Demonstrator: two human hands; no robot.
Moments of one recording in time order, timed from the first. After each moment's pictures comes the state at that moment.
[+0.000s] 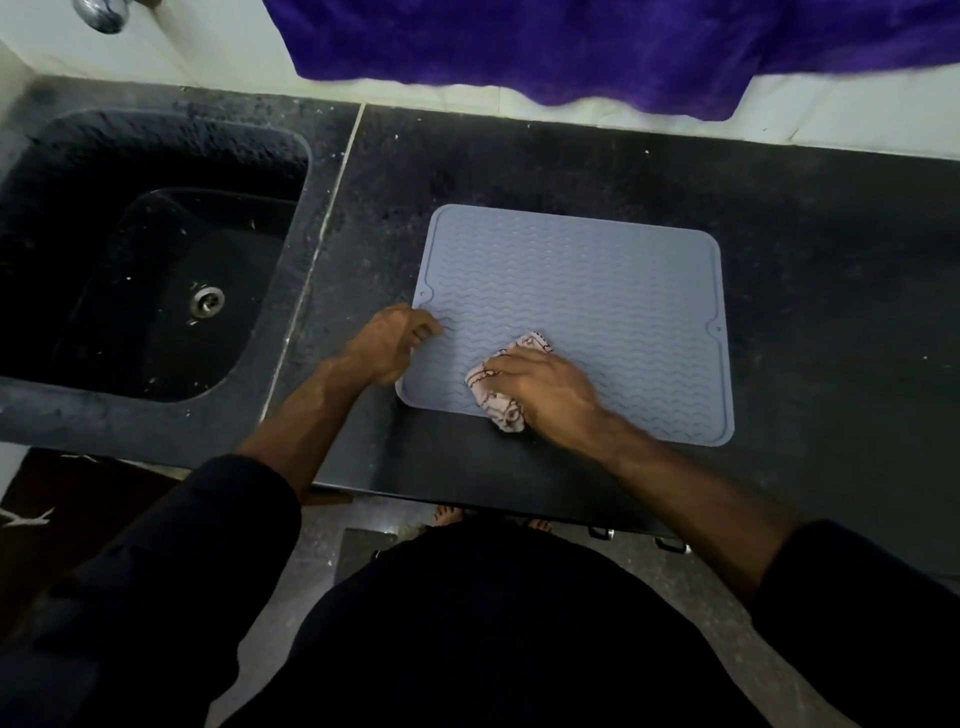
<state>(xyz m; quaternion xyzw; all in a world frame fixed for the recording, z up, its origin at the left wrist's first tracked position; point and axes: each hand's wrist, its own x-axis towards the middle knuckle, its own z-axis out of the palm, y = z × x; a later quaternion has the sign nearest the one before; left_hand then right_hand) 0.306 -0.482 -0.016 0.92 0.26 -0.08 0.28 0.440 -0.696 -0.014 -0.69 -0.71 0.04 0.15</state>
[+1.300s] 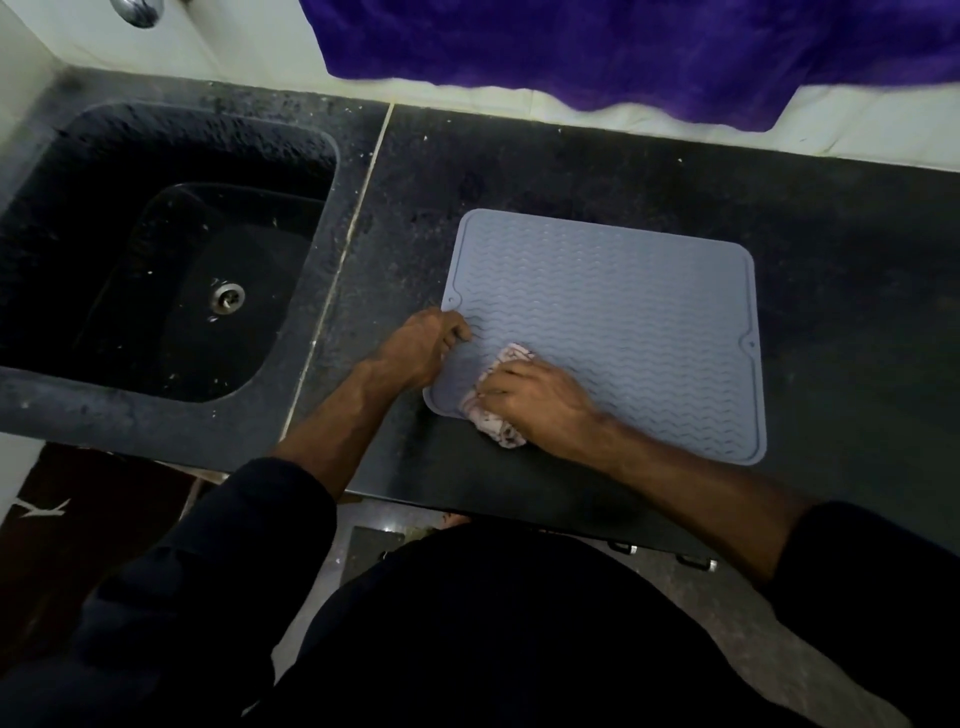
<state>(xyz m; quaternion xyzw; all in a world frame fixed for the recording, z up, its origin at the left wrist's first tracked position) 0.309 -0.485 -0.013 0.92 0.27 -0.07 0.27 0.423 -0.663 -0.016 -0.62 -0.78 0.03 0.11</state>
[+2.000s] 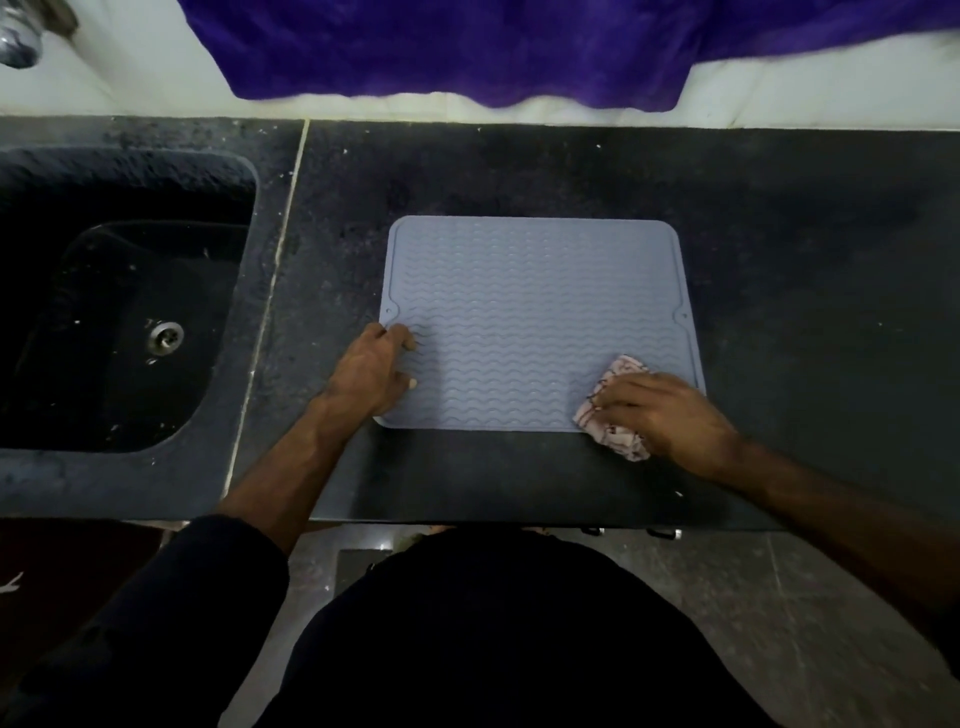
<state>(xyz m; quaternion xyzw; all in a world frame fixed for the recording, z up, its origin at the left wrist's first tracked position) 0.314 -0.504 -0.018 0.90 0.33 -0.10 0.26 0.519 -0.818 -0.010 -0.68 -0.73 -0.01 0.10</state>
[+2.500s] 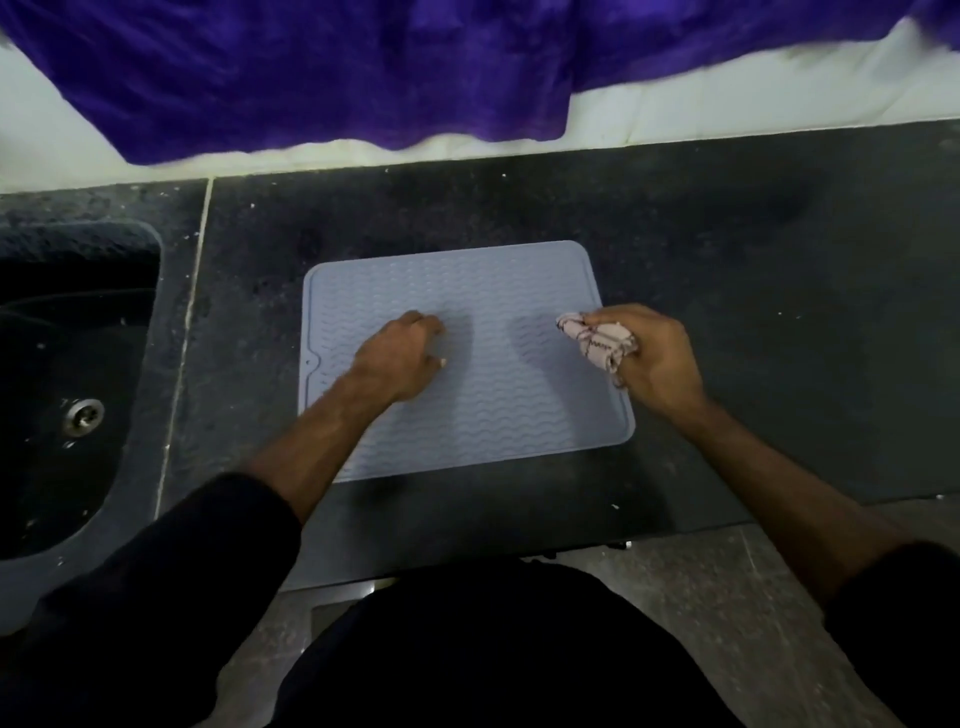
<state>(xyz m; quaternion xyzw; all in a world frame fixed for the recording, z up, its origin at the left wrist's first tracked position) 0.433 -0.551 0.005 0.95 0.20 -0.11 0.22 0.566 -0.821 0.029 -0.80 -0.35 0.10 0.47</state>
